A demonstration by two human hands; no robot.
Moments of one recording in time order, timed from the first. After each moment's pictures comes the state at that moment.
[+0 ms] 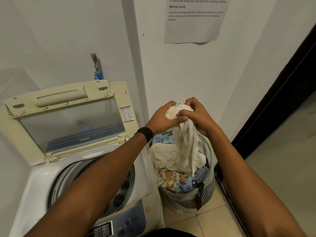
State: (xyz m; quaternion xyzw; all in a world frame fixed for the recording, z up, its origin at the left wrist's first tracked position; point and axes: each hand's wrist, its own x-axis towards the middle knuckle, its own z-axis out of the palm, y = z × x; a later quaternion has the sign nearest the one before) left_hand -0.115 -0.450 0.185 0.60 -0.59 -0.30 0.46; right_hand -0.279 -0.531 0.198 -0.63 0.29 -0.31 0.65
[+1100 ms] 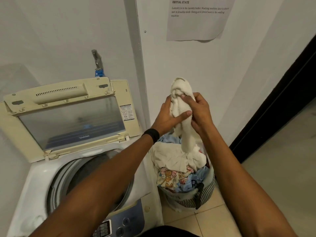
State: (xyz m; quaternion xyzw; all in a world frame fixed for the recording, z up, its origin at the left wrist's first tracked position) left_hand -0.128 -0.465 0.168 0.60 -0.52 -0.29 0.53; right_hand -0.255 -0.522 0.211 -0.48 0.31 -0.44 0.69
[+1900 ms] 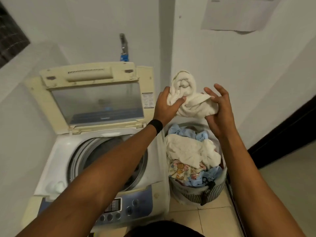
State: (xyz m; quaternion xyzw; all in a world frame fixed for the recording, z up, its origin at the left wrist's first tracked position) left_hand -0.077 -0.431 0.163 0.68 -0.38 -0.16 0.60; right_hand -0.253 -0.512 0.200 -0.45 0.24 -0.41 0.76
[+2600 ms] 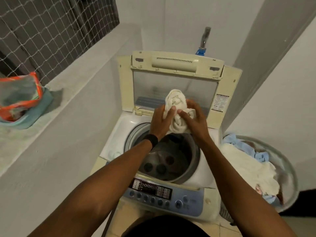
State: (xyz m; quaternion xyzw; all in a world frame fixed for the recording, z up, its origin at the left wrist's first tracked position) left_hand 0.060 -0.198 0.120 0.77 -0.22 -0.09 0.59; right_hand -0.036 -0.314 0.147 -0.72 0.17 -0.25 0.63
